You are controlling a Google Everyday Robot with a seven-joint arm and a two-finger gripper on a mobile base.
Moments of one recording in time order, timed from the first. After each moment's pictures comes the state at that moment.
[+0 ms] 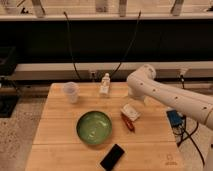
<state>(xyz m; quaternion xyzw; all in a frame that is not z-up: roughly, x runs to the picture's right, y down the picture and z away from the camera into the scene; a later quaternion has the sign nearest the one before) 0.184 0.080 0.834 -0.22 -0.10 -0.54 0.81</state>
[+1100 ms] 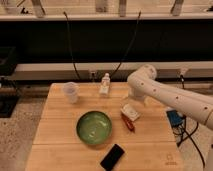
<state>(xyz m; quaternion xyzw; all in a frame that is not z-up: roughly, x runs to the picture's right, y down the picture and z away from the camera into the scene) 0.183 0.086 0.832 -0.22 -0.12 -0.54 0.80</state>
